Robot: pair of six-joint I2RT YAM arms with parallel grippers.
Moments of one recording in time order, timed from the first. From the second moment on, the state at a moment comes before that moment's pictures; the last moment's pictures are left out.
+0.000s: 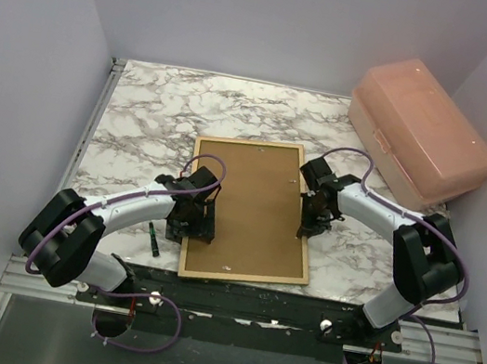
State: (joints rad) left arm -0.64 1.37 0.71 -0.67 0.04 -0.82; right arm 0.55 1.66 1.00 -0.72 0.02 0.48
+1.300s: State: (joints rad) left arm -0.66 1.30 0.67 -0.62 -0.10 -0.87; right arm 0.54 1.63 0.95 -0.62 -0.09 0.52
